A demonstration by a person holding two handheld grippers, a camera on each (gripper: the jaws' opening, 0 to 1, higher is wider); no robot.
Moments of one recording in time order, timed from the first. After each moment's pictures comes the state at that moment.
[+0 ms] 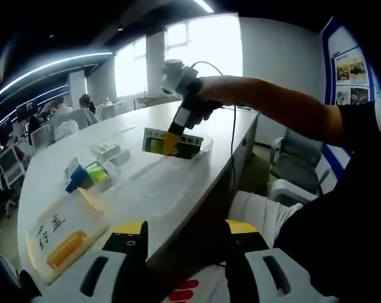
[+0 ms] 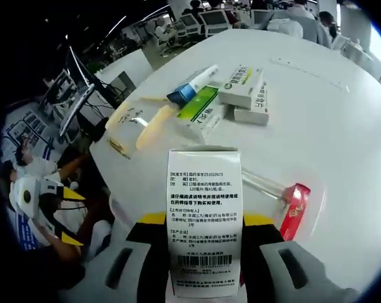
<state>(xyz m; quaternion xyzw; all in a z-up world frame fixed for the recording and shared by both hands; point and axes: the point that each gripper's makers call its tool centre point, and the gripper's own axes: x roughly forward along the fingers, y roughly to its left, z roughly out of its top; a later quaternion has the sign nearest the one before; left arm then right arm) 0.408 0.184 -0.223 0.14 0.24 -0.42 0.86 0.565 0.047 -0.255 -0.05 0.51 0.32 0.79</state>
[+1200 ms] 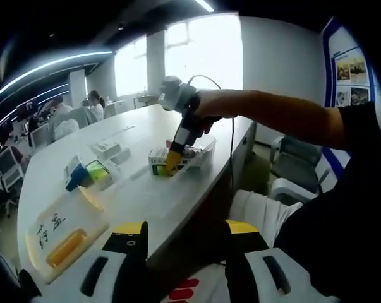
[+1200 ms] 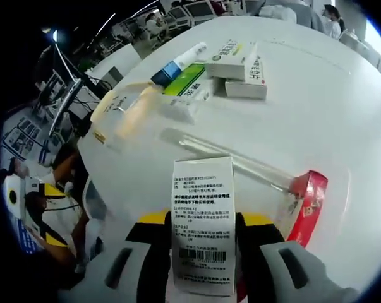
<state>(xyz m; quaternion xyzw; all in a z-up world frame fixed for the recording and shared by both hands) 0.412 0.189 -0.225 0.14 0.24 -0.42 0.86 0.550 0.044 -0.294 -0.06 0.54 0.30 0.78</state>
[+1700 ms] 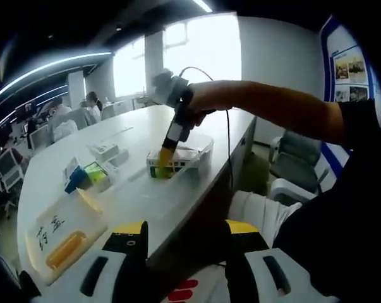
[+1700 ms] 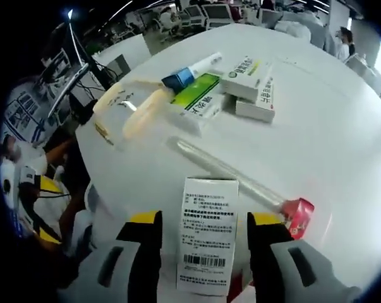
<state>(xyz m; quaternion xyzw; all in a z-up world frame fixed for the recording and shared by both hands) 0.410 0.187 -0.222 0.14 0.24 -0.42 0.86 0.568 0.055 -0.279 -0.12 0.52 0.31 0.79</state>
